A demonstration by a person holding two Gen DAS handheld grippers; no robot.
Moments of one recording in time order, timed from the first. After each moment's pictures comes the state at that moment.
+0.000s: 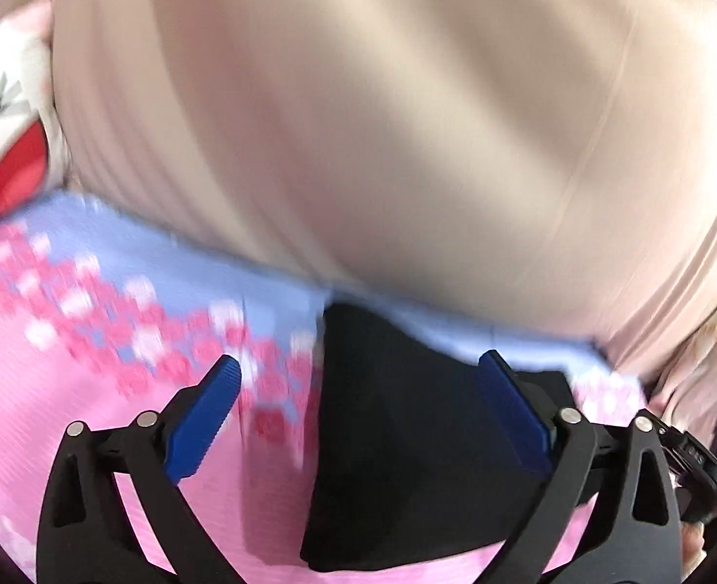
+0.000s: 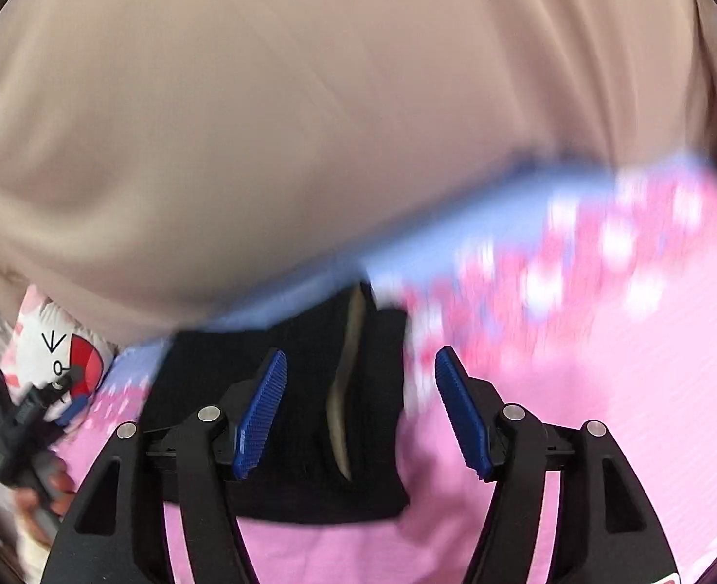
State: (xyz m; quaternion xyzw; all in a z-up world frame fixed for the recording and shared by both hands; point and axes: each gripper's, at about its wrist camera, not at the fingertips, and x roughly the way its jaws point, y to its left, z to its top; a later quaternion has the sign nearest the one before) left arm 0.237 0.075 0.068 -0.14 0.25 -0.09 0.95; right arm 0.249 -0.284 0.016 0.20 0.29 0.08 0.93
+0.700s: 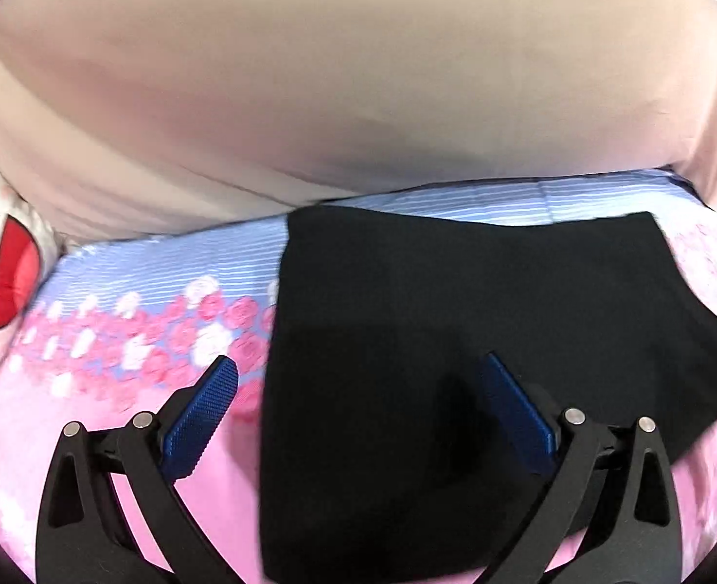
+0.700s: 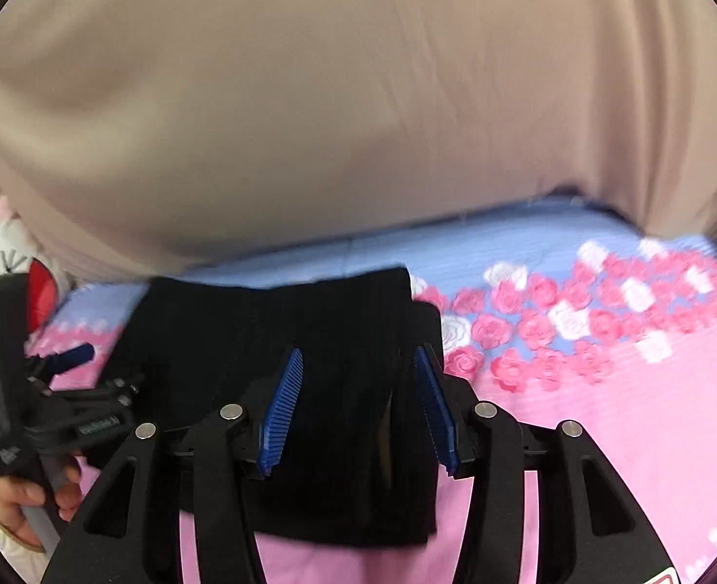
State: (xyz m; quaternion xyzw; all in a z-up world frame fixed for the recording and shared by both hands) left arm 0.262 -0.036 -0.001 0.09 0.36 -0.03 0.93; right arm 0.261 -0.228 0.012 0.10 0.33 0.05 0.94
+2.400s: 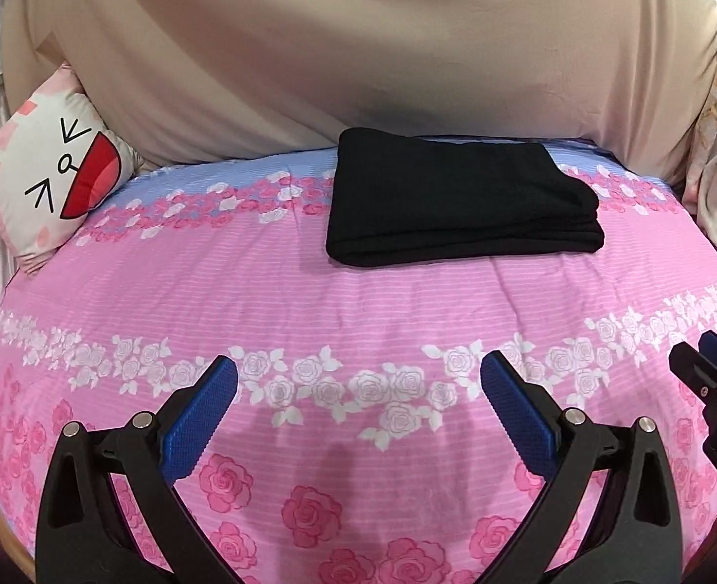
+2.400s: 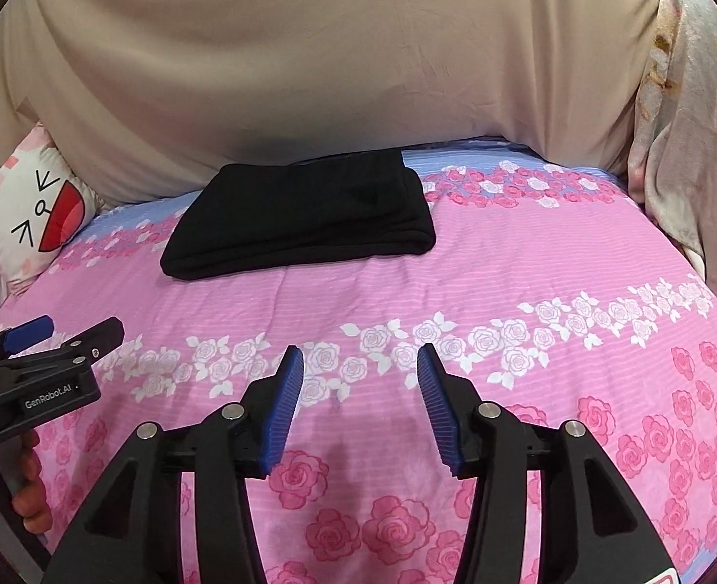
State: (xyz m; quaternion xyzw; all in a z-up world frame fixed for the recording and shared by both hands) left arm 0.043 0.014 0.000 0.04 0.35 -0.03 0.93; right arm 0.040 -0.178 -0.006 0.06 0.34 0.00 0.94
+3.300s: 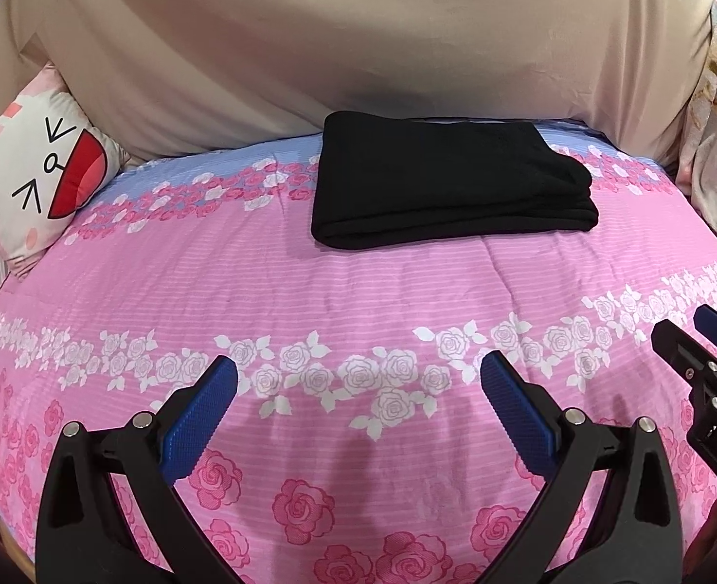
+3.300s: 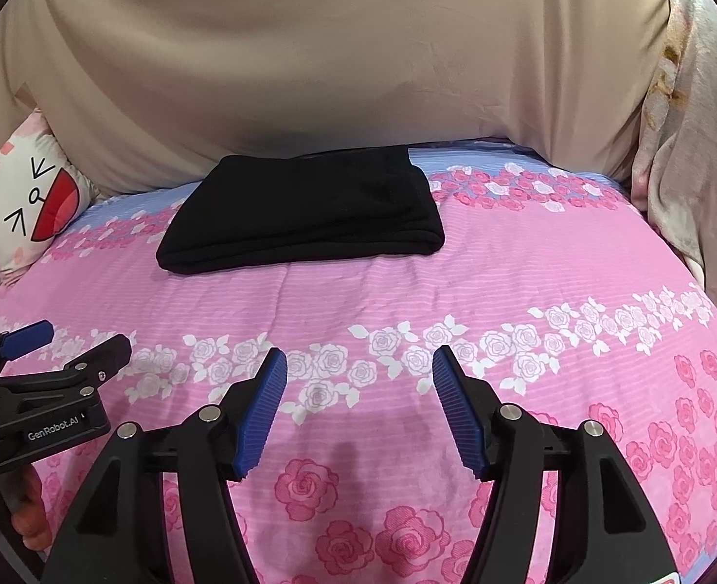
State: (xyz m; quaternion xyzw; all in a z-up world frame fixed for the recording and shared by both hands) left arm 0.044 0.008 -0.008 0.06 0.37 -0.04 0.93; right arm 0.048 -0.167 -0.010 0.04 0.35 -0.01 0.94
